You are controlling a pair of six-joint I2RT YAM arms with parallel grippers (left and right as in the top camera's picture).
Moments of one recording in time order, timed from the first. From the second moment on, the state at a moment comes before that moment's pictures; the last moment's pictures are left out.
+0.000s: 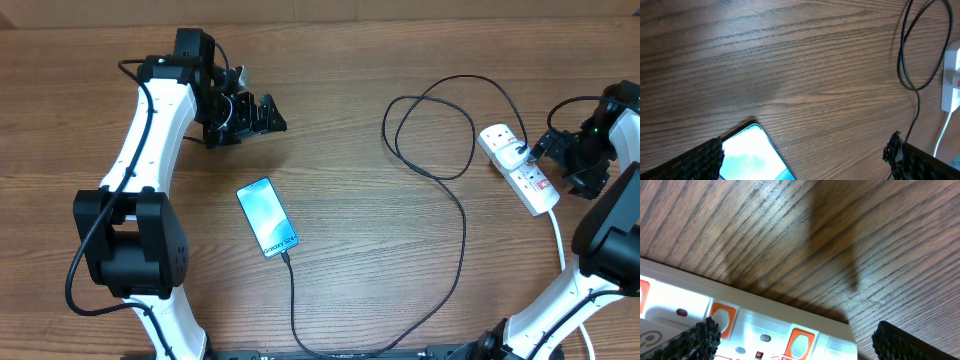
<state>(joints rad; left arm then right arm) -0.07 2.01 1.74 -1.12 0.47 -0.18 -0.49 2.10 1.59 -1.05 -0.05 0.25</state>
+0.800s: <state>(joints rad) -0.07 2.01 1.74 -1.12 0.47 -0.17 -0.49 2.10 1.59 -1.07 -0.05 0.25</state>
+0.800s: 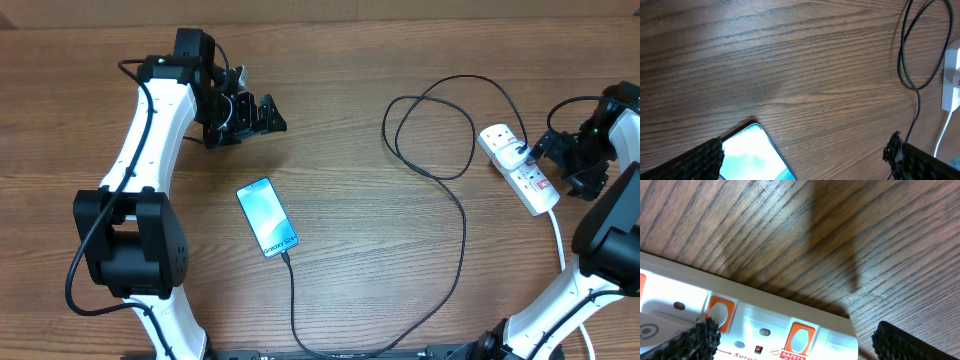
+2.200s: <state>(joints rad) -0.07 2.01 1.74 -1.13 0.47 -0.15 -0.45 2.09 1.58 -1.06 0.03 0.28</state>
